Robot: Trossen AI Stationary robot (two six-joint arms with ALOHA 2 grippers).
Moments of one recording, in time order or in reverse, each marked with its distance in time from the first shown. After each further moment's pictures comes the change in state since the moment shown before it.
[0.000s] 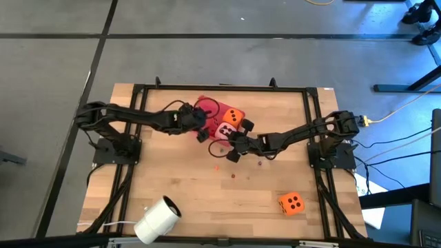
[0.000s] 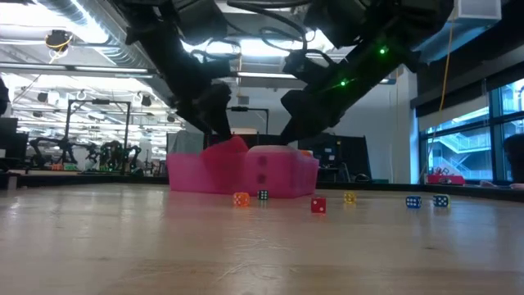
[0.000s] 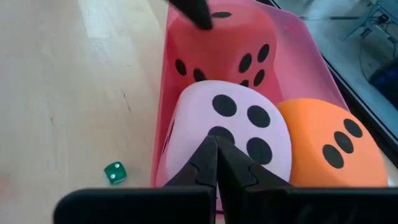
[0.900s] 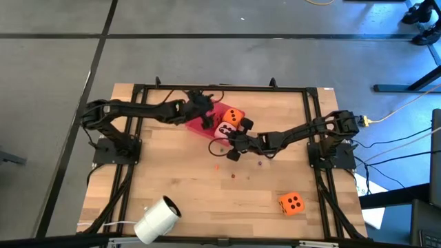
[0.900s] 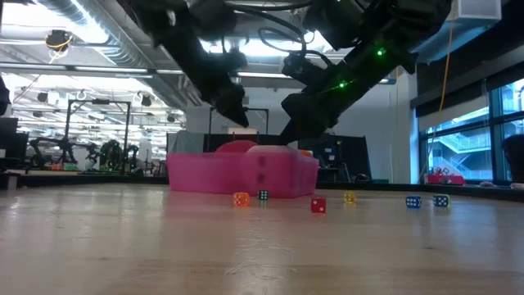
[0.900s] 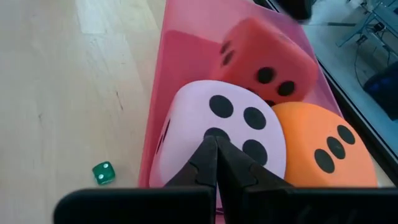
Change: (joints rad) left arm 0.146 0.043 0.081 0.195 0.012 0.405; right arm -0.021 0.001 0.000 0.008 -0.004 -0.054
